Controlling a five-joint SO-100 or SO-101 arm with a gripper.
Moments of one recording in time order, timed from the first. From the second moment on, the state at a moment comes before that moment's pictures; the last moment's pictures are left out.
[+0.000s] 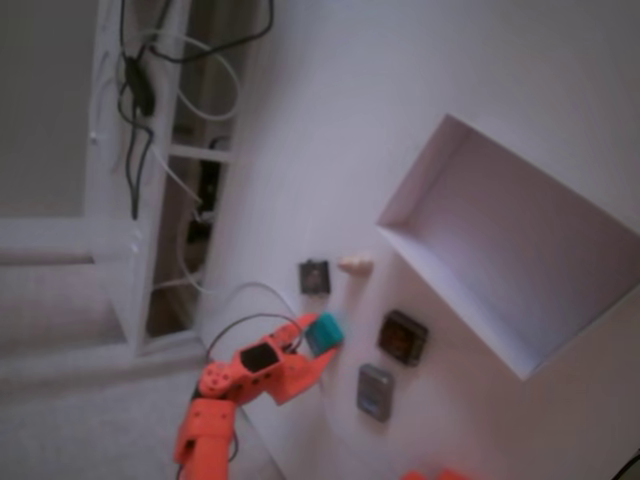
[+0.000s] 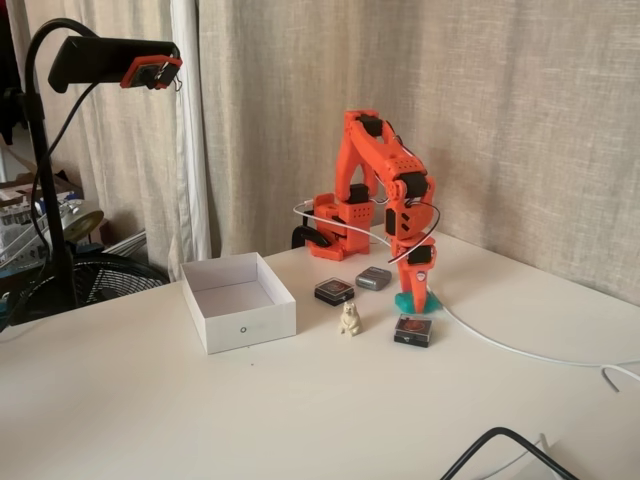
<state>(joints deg) 7.8 85.1 112.4 62.1 12.5</state>
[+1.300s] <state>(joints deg) 64.4 97.1 91.1 80.7 6.6</state>
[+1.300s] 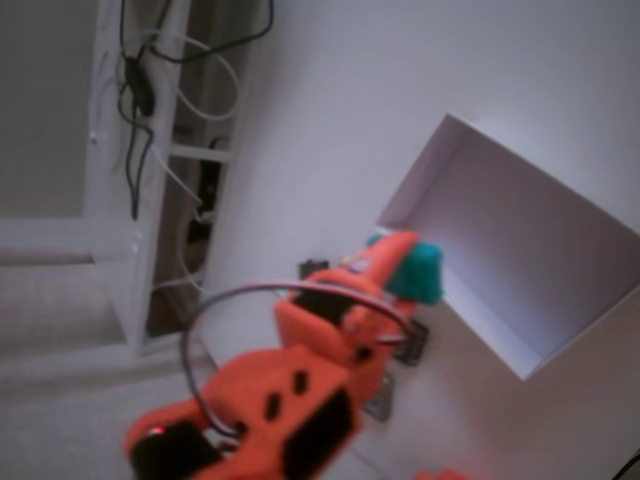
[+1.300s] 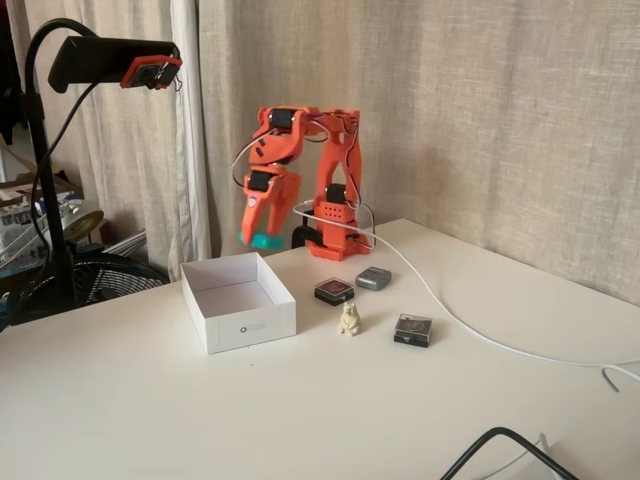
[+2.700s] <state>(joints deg) 38.8 112.1 96.4 68.4 6.5</state>
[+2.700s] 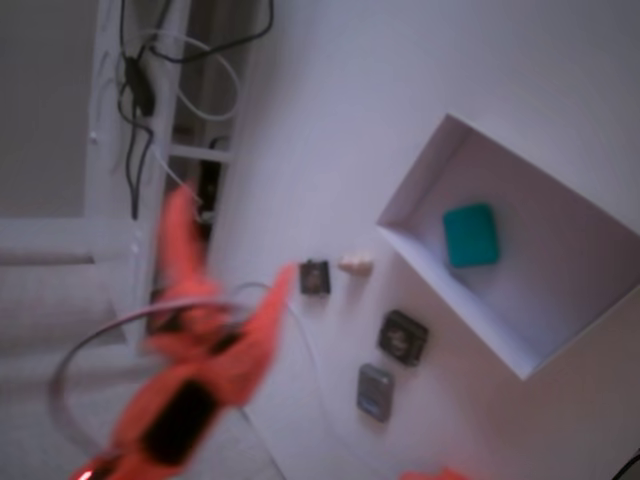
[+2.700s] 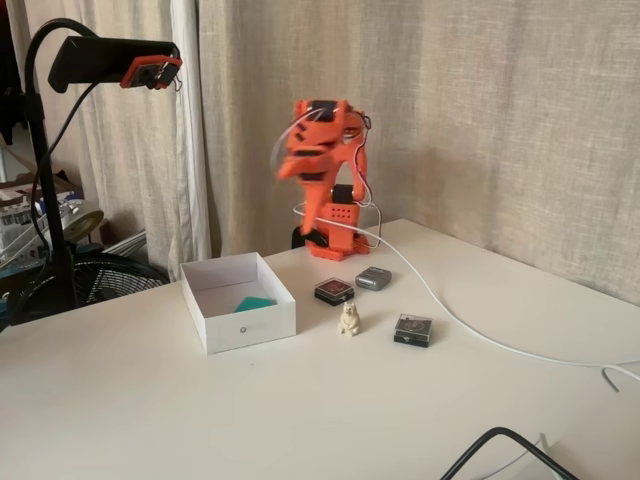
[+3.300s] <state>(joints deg) -10.4 161.7 135.5 67.8 6.4</state>
